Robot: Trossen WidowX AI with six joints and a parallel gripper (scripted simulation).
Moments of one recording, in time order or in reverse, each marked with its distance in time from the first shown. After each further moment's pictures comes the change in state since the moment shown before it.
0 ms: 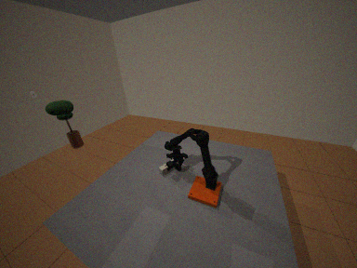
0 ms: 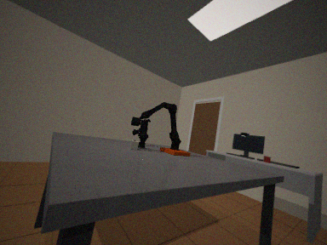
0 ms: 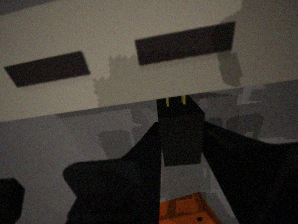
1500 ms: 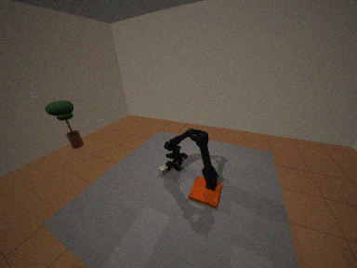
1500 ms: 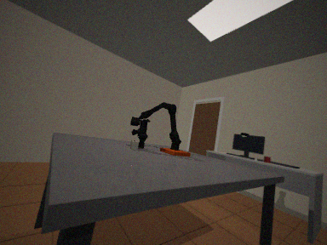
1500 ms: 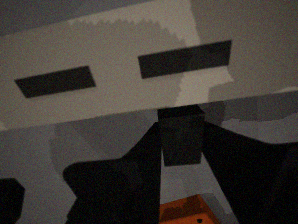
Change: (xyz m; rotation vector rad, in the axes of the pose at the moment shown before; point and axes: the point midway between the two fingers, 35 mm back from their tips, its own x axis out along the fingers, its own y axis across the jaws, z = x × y) arm -0.001 0.000 0.006 0.001 -0.004 0.001
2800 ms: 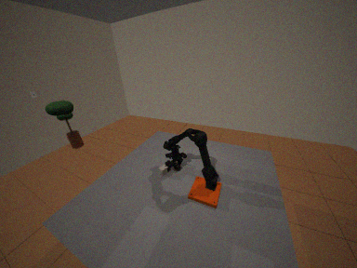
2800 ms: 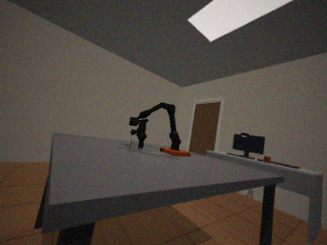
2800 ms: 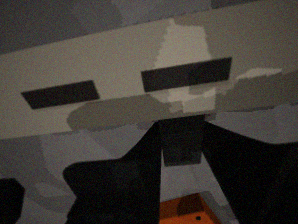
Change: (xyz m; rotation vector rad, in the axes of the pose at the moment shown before) arm -0.001 0.000 0.007 -0.001 0.025 0.003
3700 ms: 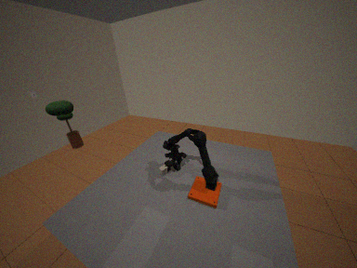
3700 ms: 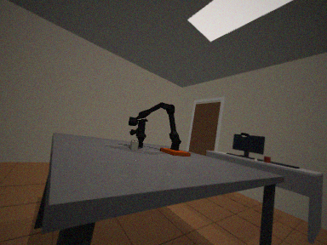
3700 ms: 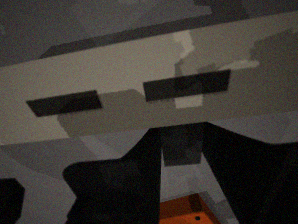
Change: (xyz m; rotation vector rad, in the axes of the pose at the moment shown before) arm 0.000 0.000 0.005 -0.002 0.007 -0.001
